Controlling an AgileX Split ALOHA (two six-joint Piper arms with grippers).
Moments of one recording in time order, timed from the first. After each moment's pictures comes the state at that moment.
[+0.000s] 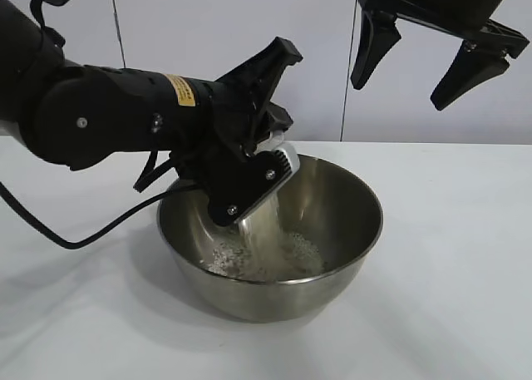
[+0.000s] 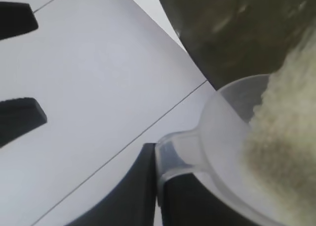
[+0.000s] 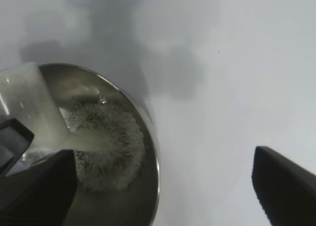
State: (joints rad) left arm -0.70 1.93 -0.96 0.14 -0.60 2.28; right arm 0.17 1.80 -1.54 0.26 1.00 -0.05
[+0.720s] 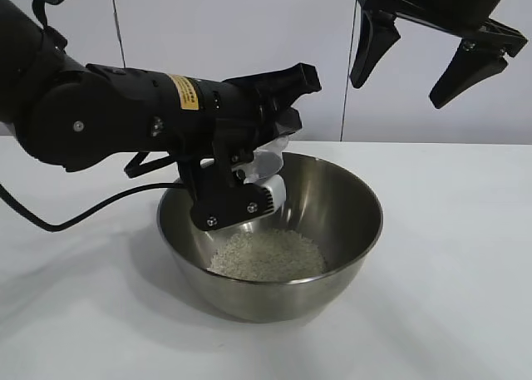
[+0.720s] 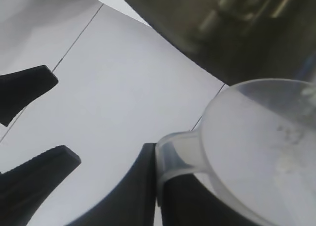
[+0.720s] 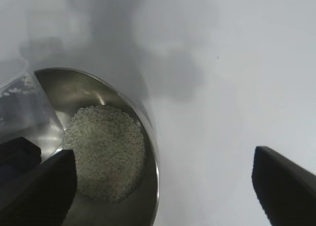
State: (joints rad) left arm -0.70 1.93 -0.96 0.16 -0.69 2.18; right arm 0.17 1.80 -1.54 0.26 1.00 -0.06
